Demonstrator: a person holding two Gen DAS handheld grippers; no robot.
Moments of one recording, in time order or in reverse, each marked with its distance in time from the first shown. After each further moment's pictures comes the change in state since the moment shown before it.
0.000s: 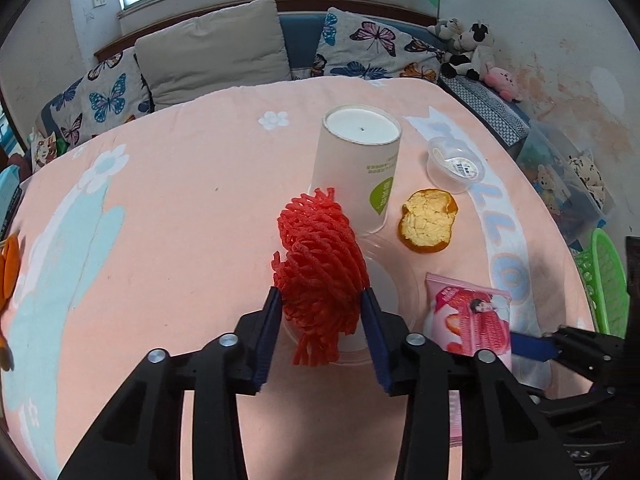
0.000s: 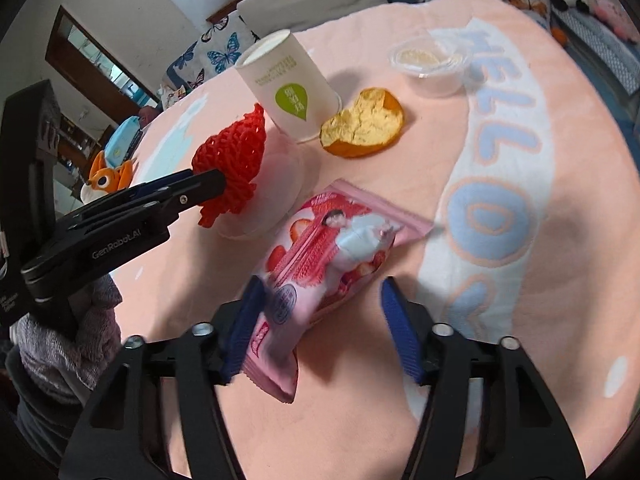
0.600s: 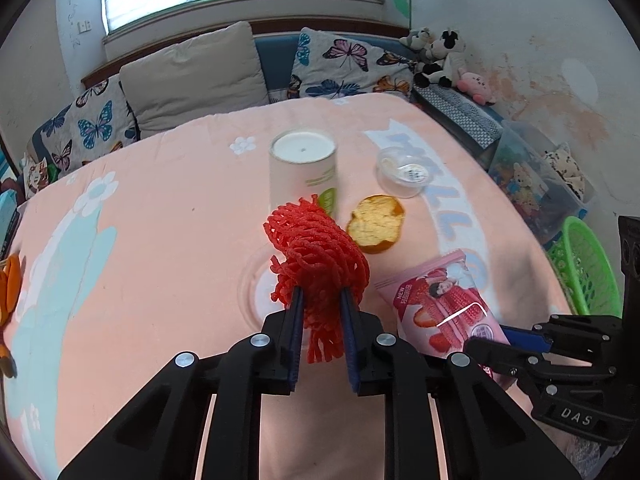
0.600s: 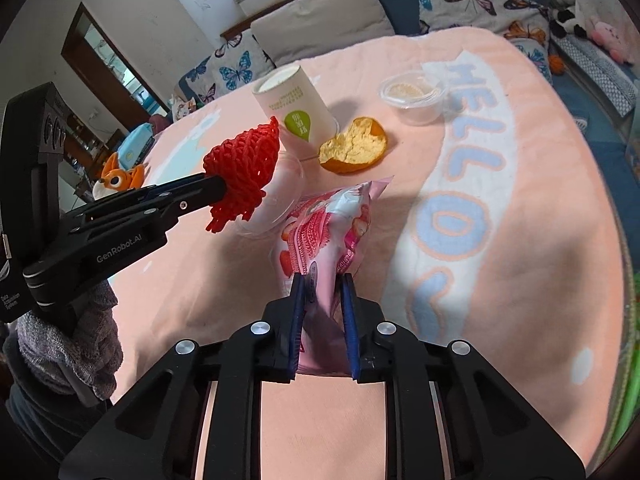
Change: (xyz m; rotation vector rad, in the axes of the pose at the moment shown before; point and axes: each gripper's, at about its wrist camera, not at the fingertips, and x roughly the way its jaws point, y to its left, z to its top) left arm -0.035 -0.032 -0.010 0.058 -0.066 -0.038; right arm -0.050 -0.009 -0.020 -0.063 -0.103 -0.005
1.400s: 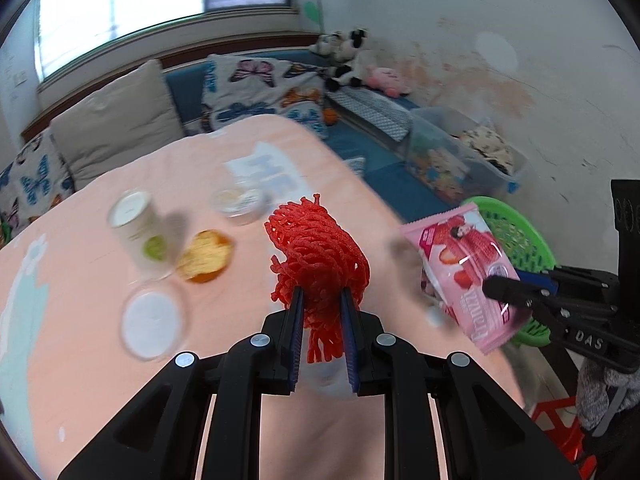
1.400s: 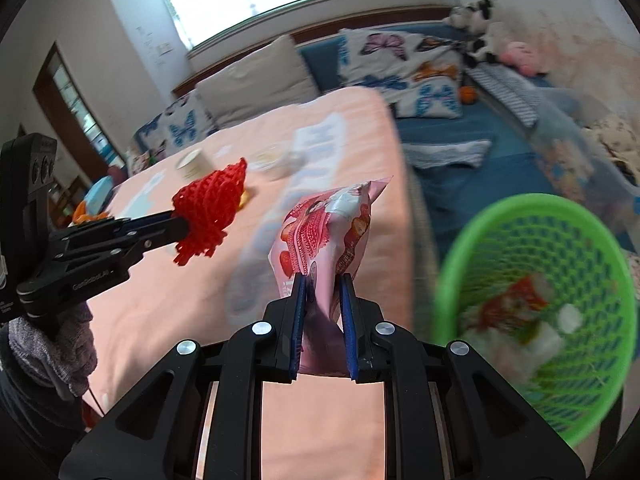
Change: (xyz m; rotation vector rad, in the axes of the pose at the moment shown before) left arm -0.029 -0.142 0.008 0.180 -0.039 -0.186; right arm -0.139 -0.100 -0.039 0.085 -0.194 -0.226
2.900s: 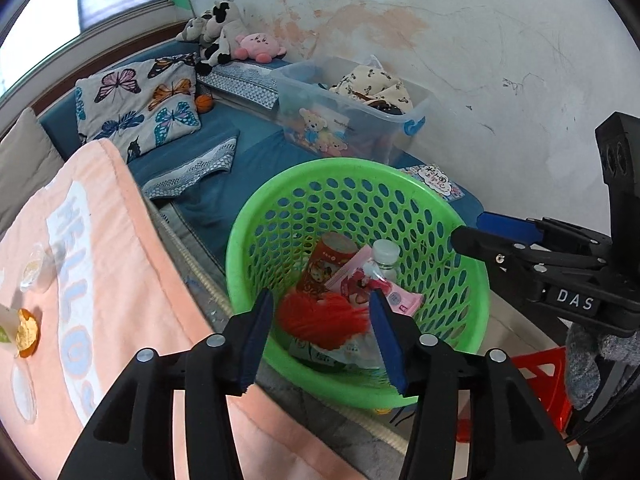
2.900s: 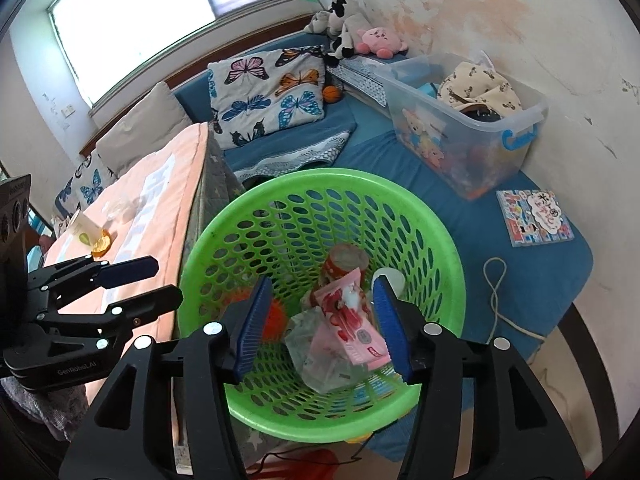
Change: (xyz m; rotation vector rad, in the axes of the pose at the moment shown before) left arm 0.079 -0.206 0.021 0.229 0.115 -0.193; right arm -0.078 -0.165 -0.043 0.227 -0.057 -0.228
